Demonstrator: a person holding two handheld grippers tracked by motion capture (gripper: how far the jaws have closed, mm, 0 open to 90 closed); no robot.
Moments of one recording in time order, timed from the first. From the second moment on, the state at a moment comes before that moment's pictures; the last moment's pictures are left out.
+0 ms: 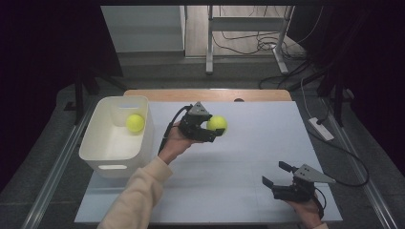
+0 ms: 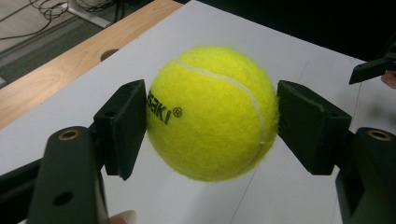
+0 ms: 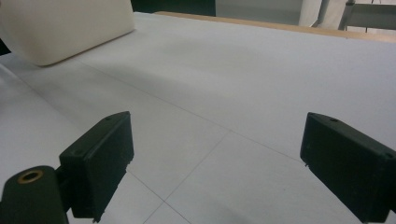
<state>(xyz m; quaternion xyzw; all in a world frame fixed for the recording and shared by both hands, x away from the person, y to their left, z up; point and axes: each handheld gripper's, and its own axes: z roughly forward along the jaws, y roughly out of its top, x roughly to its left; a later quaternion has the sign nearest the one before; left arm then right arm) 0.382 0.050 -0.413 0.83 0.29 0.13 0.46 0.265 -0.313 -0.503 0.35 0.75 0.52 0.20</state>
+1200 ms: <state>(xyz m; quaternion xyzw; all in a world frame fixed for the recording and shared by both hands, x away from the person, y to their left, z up) 0.365 0.094 -0.401 0.81 0.31 0.16 0.48 0.267 -0.311 -0.503 0.35 0.75 0.53 0.20</state>
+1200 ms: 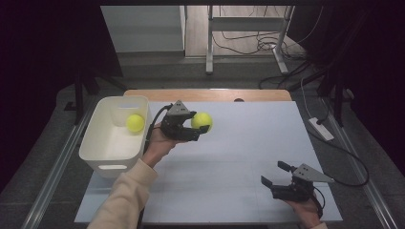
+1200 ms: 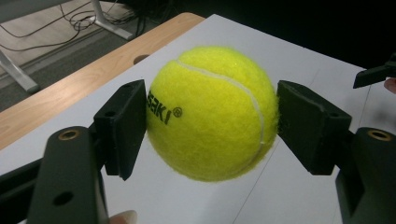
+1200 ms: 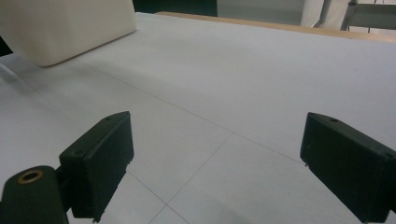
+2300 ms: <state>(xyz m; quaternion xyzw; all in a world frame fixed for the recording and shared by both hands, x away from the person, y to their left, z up) 0.348 0.128 -0.389 0.79 0.32 0.18 0.49 0.268 -0.309 -0.503 0.35 0.75 0.53 0.20</state>
